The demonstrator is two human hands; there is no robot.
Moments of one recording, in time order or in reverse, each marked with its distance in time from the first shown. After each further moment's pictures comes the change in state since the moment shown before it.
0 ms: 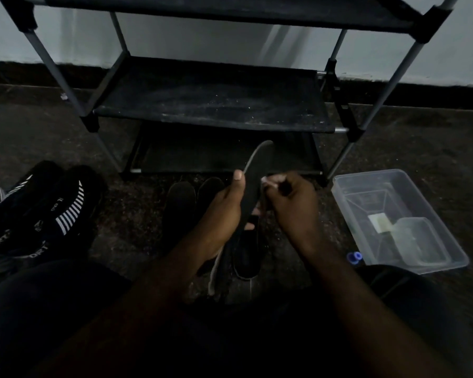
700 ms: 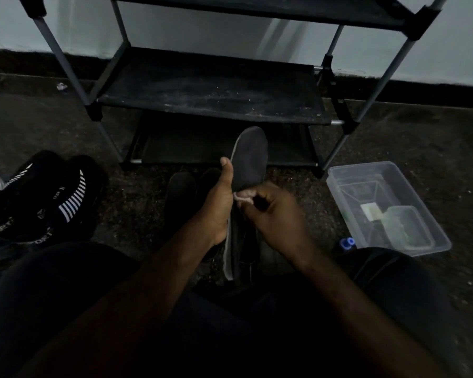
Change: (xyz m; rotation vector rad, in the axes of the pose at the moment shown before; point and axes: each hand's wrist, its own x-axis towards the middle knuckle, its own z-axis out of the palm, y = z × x) left_hand 0.004 -0.008 -0.009 -0.422 -0.059 -0.126; right_hand -0.048 -0.011 0.010 -0.122 -0.263 -0.155
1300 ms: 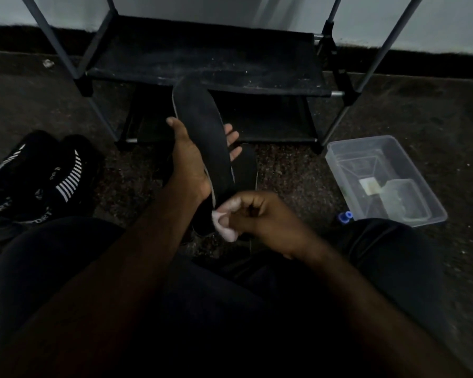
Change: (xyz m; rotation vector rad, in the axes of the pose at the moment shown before) left_hand 0.007 0.029 -0.017 -0.346 0.100 0.191; right_hand -0.041 -0.018 0.004 0.470 -0.418 0.246
